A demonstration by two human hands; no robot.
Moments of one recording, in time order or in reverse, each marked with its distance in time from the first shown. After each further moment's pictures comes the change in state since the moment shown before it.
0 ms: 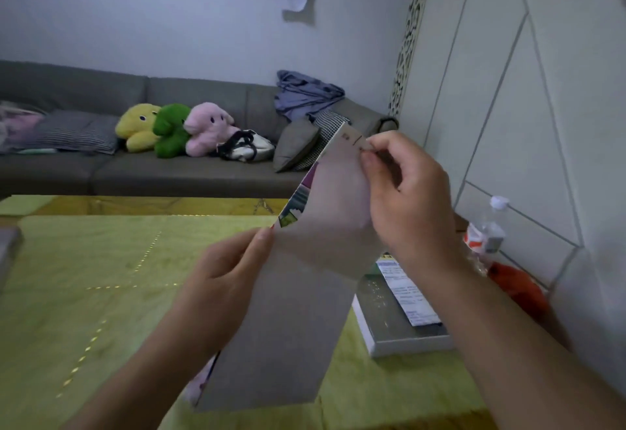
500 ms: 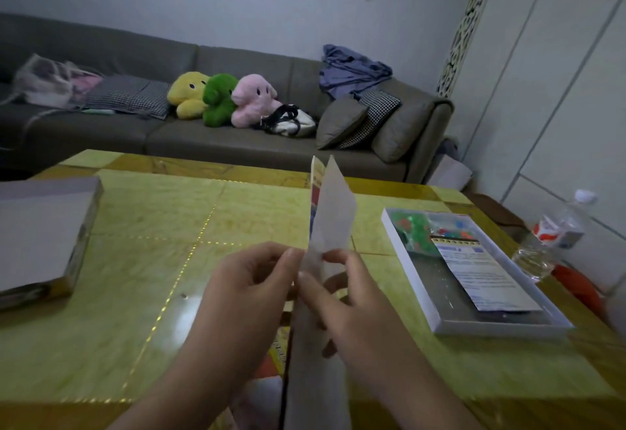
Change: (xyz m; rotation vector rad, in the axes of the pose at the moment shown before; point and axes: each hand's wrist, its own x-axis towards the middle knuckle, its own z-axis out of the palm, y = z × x) left_hand -0.061 -0.029 -0.066 -0.007 0.184 -0.185; right_hand -0.145 -0.091 0.086 0.254 -0.678 0.805
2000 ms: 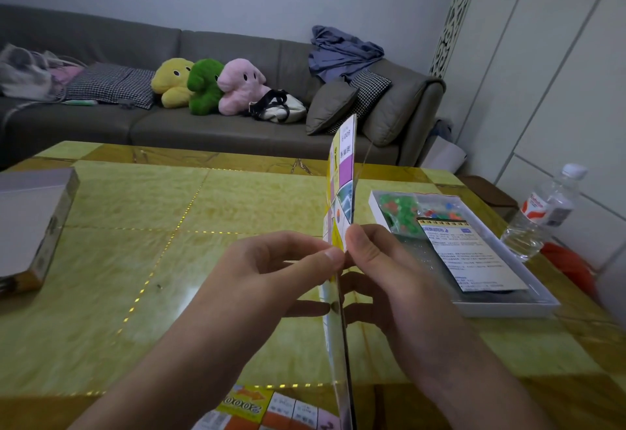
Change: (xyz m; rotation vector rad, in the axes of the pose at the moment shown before) left_hand -0.009 0.024 0.030 -0.166 -0.287 -0.153; right_hand -0.009 0.006 -0.062 0.511 -0.109 -0.011
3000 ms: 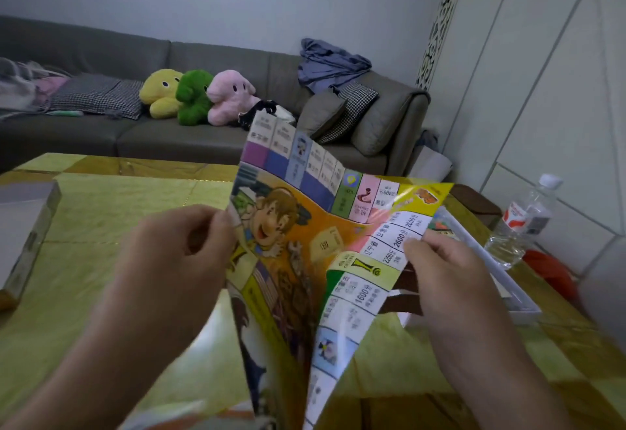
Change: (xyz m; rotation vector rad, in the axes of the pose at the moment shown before) left_hand 0.001 0.021 -0.026 0.529 0.448 0.259; right_hand 0.001 -0.012 -0.039 -0.317 0.432 -0.038
